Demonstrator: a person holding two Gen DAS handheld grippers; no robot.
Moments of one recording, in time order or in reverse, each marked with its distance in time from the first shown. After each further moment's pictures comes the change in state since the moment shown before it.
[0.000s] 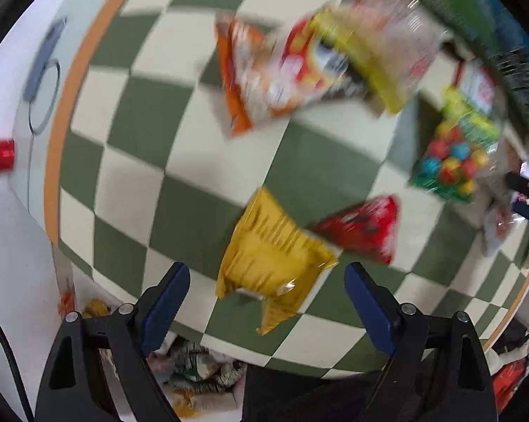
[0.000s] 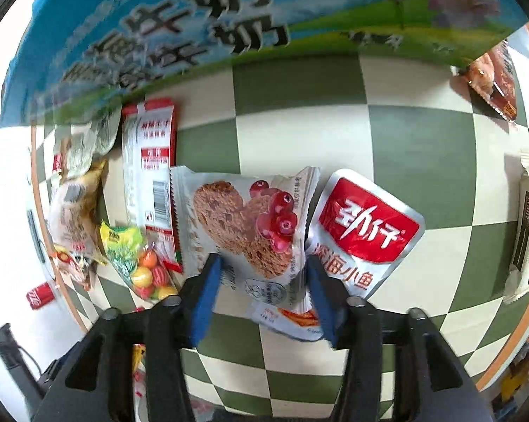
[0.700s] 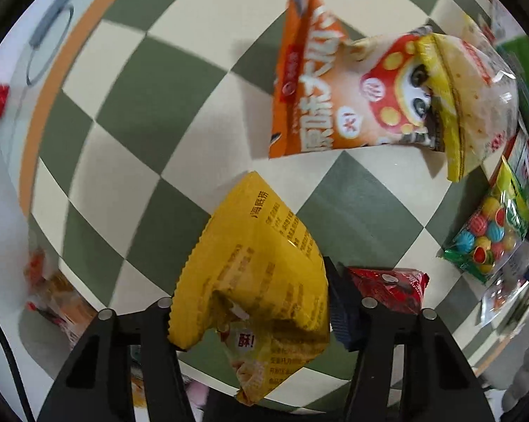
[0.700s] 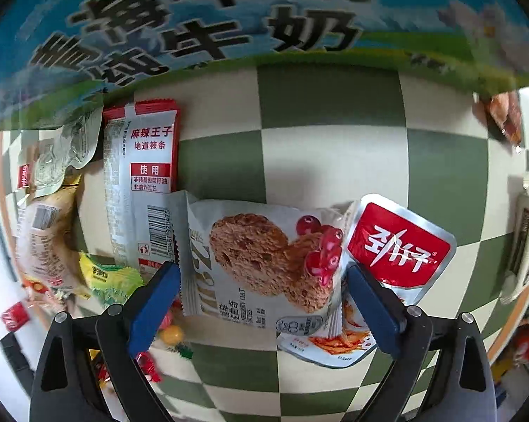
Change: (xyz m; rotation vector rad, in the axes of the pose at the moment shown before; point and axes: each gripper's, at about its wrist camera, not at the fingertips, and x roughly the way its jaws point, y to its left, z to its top) left arm 0.034 0.026 0.016 -0.185 -0.034 -0.041; right arm 0.042 0.075 0.030 0.027 -0.030 -0.168
